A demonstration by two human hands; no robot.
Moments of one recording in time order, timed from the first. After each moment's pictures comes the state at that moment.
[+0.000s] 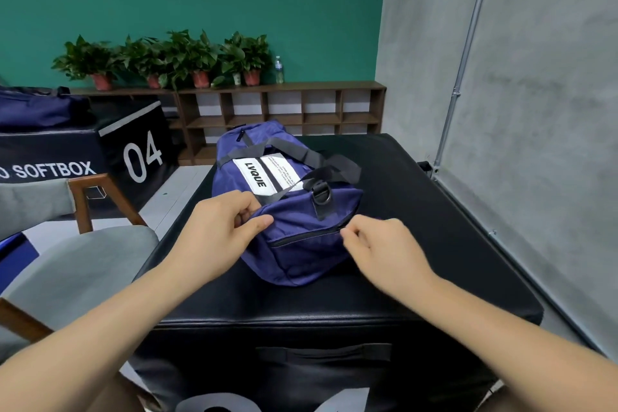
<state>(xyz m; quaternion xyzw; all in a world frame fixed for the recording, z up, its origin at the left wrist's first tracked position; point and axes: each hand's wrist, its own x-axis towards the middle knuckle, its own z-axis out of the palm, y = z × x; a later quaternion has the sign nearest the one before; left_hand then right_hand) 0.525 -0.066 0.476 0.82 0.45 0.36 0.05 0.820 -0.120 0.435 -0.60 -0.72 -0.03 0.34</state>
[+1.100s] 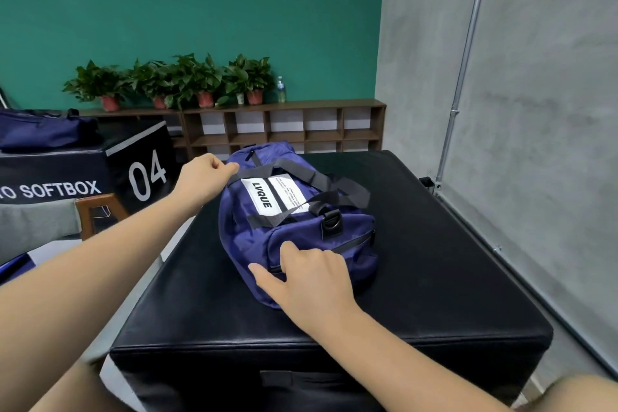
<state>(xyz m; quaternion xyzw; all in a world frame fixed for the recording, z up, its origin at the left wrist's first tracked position) 0.505 0.071 0.529 0.64 0.62 0.43 0.18 0.699 -0.111 0.427 -0.56 -0.71 -0.20 0.37</state>
